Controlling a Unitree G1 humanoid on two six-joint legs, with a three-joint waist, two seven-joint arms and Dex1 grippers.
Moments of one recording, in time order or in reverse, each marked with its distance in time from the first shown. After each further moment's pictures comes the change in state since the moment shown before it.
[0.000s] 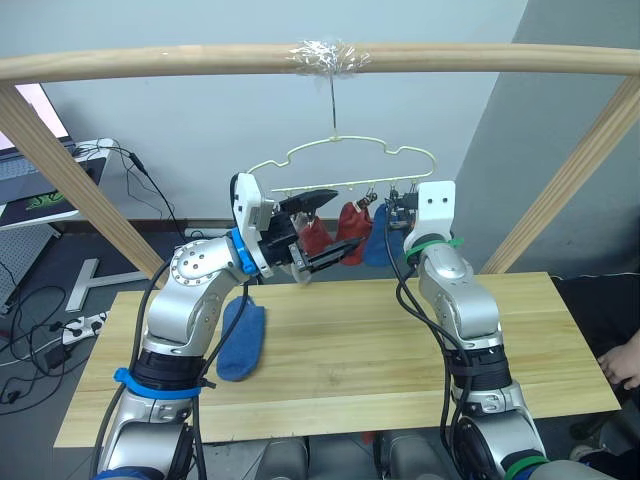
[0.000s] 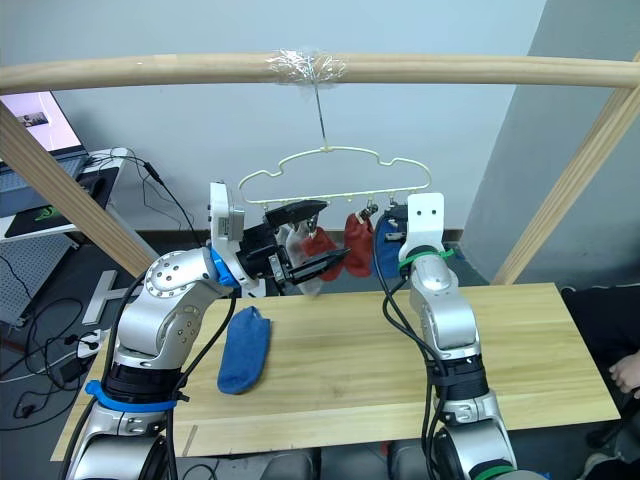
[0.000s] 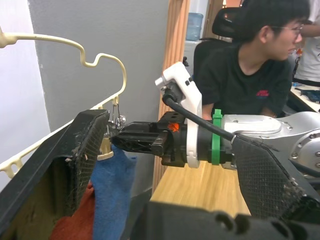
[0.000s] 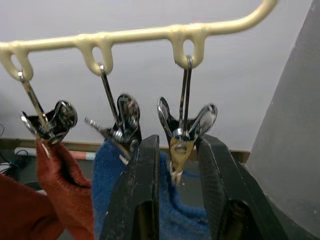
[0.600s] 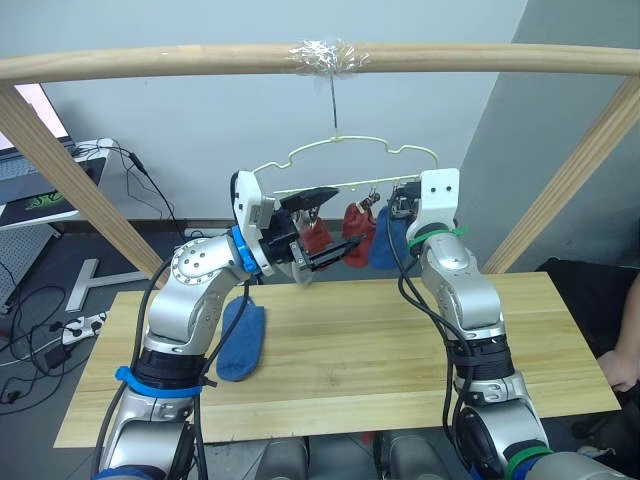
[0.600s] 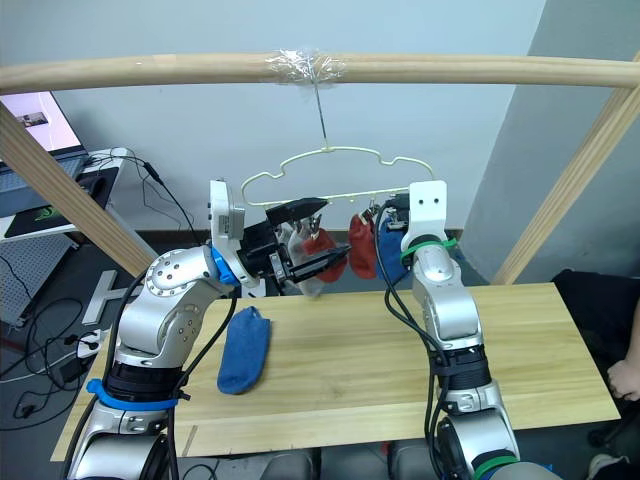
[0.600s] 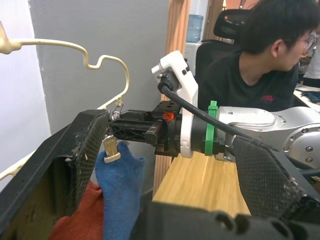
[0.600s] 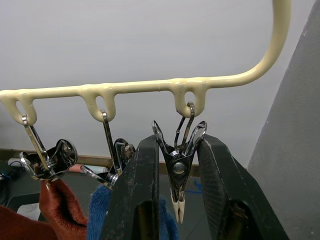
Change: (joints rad) left arm -0.008 -0.005 0.000 0.000 0.002 -0.002 0.006; right arm -0.033 -0.018 -0.005 0.017 -0.007 -0.033 0.011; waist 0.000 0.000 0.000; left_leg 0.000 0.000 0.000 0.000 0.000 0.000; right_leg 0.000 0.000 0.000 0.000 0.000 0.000
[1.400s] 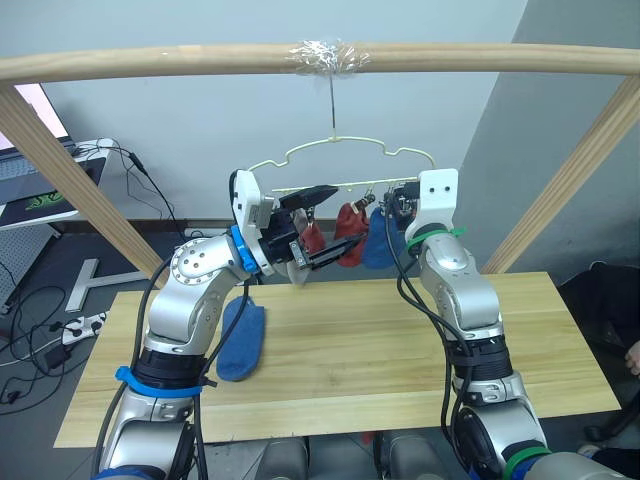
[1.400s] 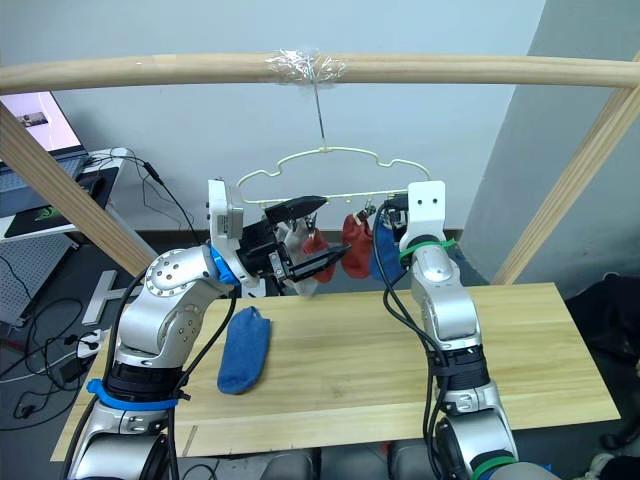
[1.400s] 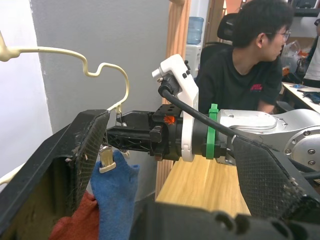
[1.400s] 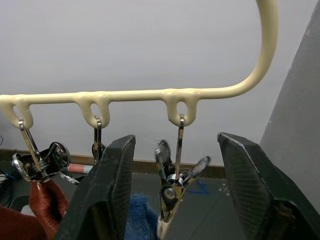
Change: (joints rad) left arm 0.000 -0.001 0.000 0.000 0.001 -0.015 0.004; right arm 0.001 0.010 -0.001 0.000 -0.002 -0.002 0.004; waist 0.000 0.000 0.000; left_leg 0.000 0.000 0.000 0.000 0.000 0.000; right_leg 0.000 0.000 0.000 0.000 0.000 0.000
